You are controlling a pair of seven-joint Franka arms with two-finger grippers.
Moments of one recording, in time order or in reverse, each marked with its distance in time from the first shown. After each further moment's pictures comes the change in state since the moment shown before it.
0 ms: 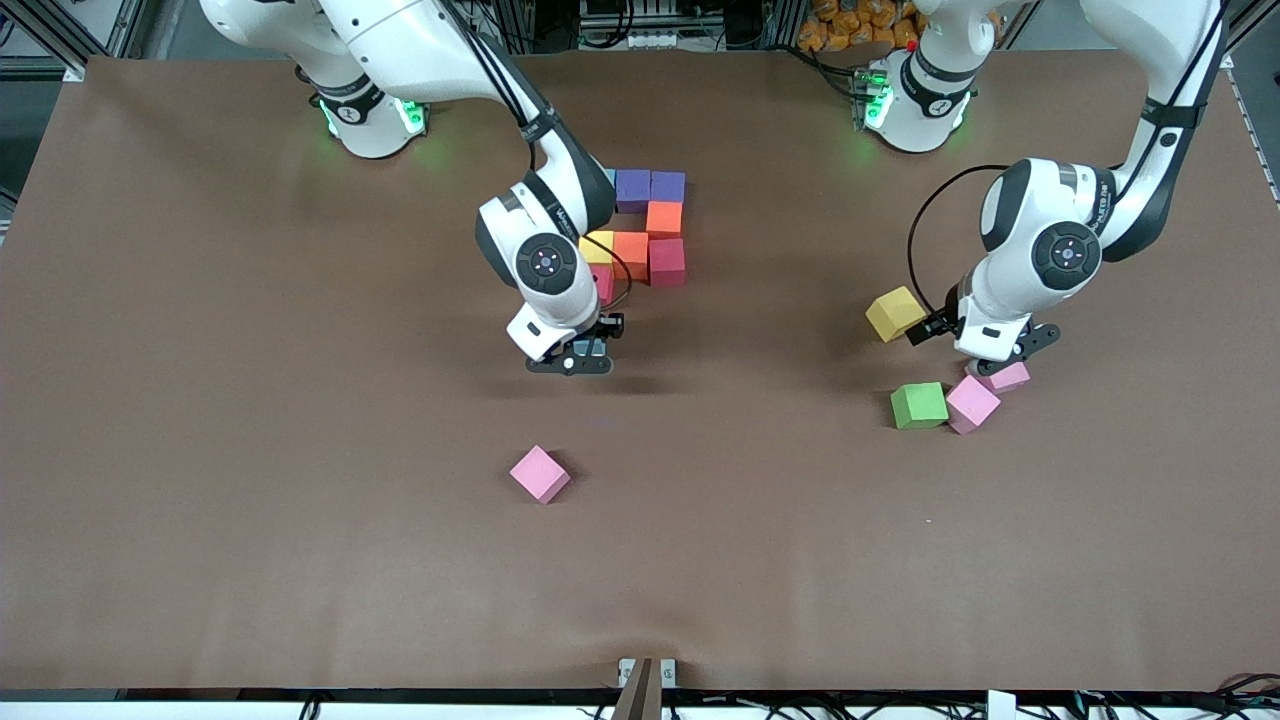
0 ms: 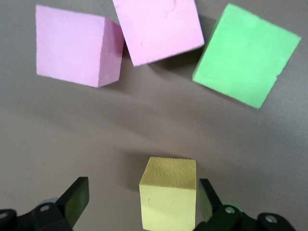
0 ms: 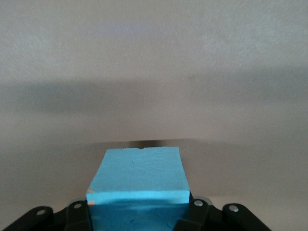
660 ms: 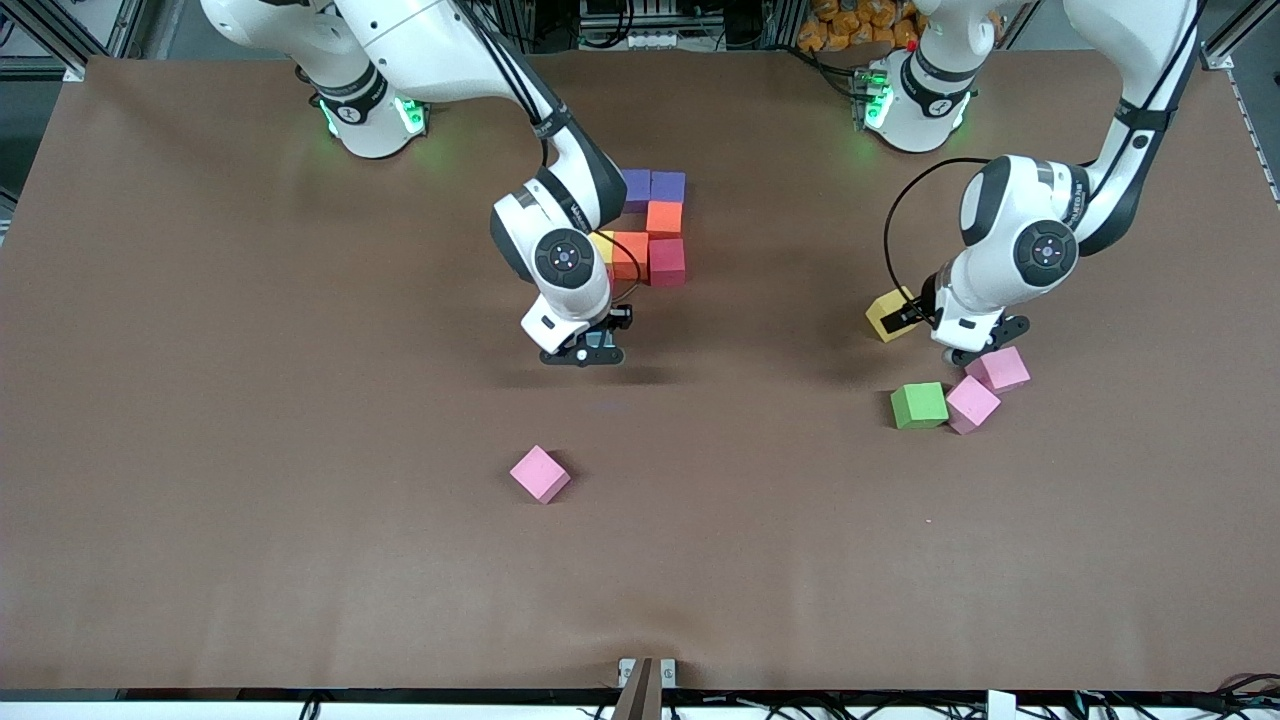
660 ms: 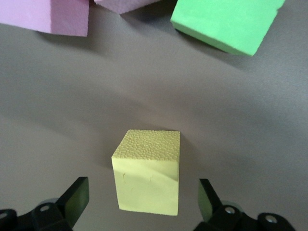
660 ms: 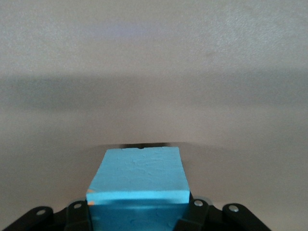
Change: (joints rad) left arm 0.000 0.013 -0.042 -0.060 -0.075 0.052 0.026; right arm 0.031 0.011 0.001 -0.007 0.000 -0.002 0.001
